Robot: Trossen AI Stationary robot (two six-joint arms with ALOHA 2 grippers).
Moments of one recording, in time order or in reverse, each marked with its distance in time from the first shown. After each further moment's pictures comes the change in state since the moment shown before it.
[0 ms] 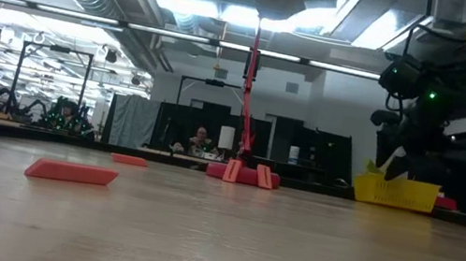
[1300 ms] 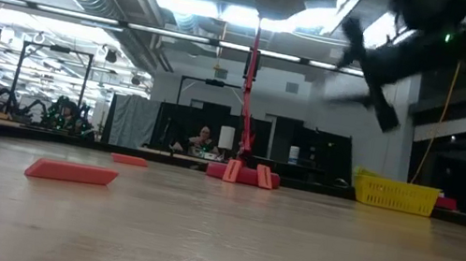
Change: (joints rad) left arm -0.002 0.000 0.002 -0.082 0.106 0.037; right arm 0.548 -0.103 0.034 0.284 -0.098 -0.560
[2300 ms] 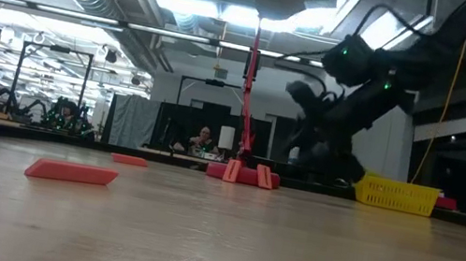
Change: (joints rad) left arm 0.013 0.042 -0.001 -0.205 -0.052 -0.211; right arm -0.095 0.475 0.124 0.086 -0.330 -0.388
